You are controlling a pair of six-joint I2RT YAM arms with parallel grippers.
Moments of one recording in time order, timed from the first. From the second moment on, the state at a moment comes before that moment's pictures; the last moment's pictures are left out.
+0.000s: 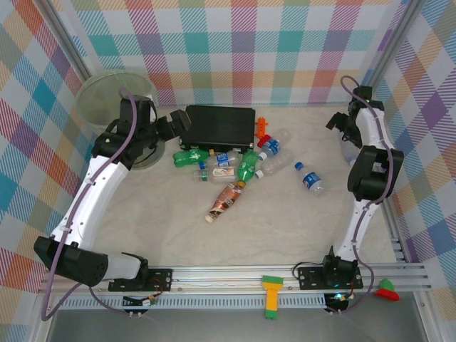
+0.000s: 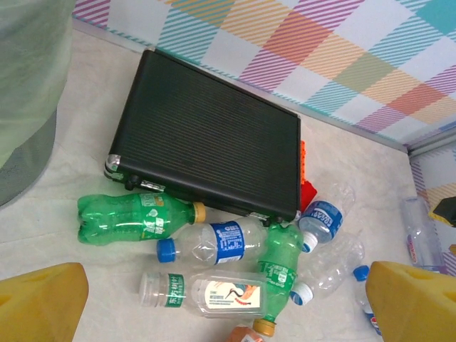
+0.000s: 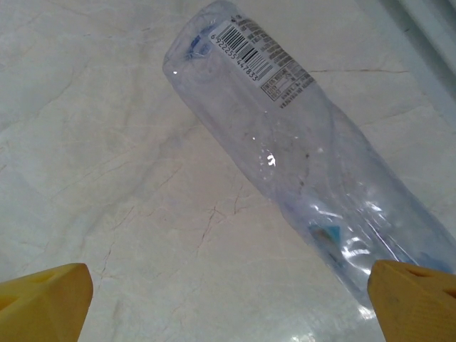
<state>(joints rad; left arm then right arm) -0.29 1.35 1.52 -0.79 0.03 -0.58 -0.21 2.22 2.01 -1.00 0.01 0.44</state>
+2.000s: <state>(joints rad) -0.29 1.34 1.51 -0.81 -0.02 -0.62 -0.18 2.33 1.95 -1.02 -0.09 0.26</state>
